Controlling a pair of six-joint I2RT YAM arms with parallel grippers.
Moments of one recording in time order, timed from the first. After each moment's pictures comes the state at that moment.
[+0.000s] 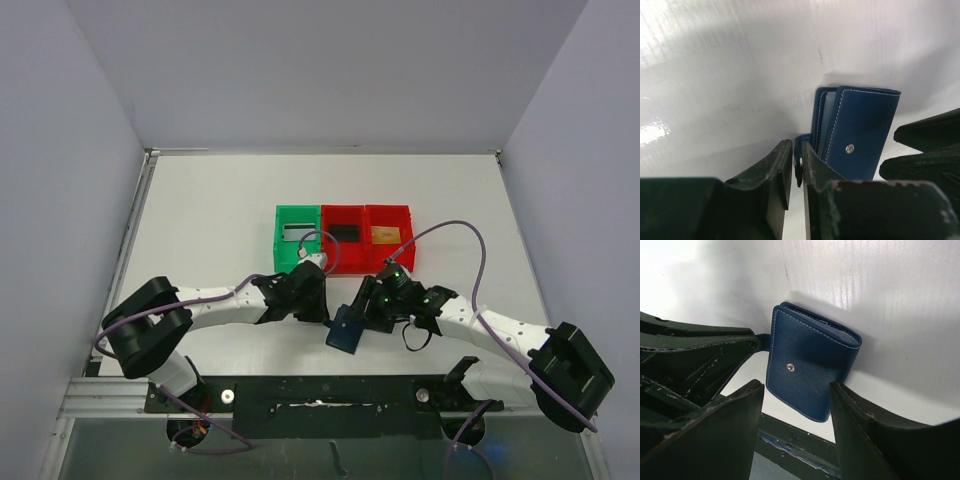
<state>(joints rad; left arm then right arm) -0.97 1.57 0.77 -0.12 -0.04 -0.82 0.75 1.16 0.53 -0.31 -0.12 1.07</state>
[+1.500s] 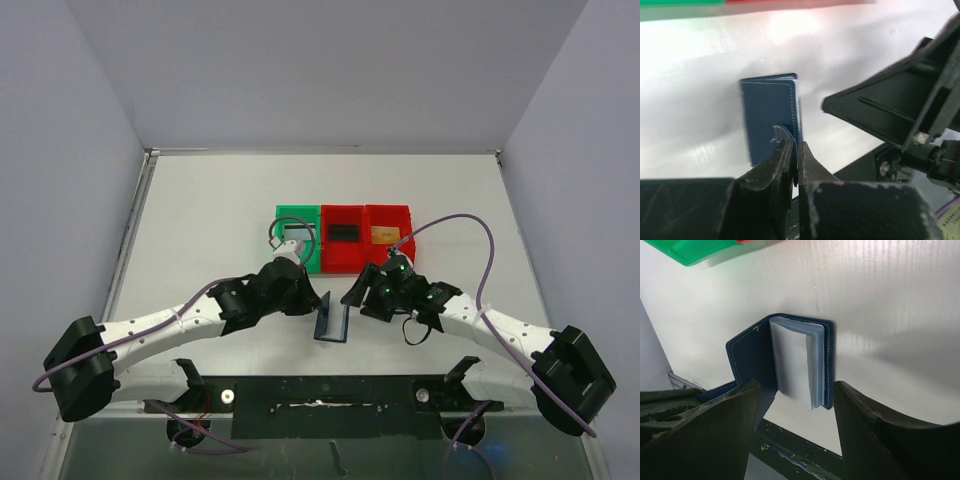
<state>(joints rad) -0.99 1.23 0.75 -0.22 -0.11 -0.92 0.71 1.14 0.56 -0.26 -0.09 1.06</state>
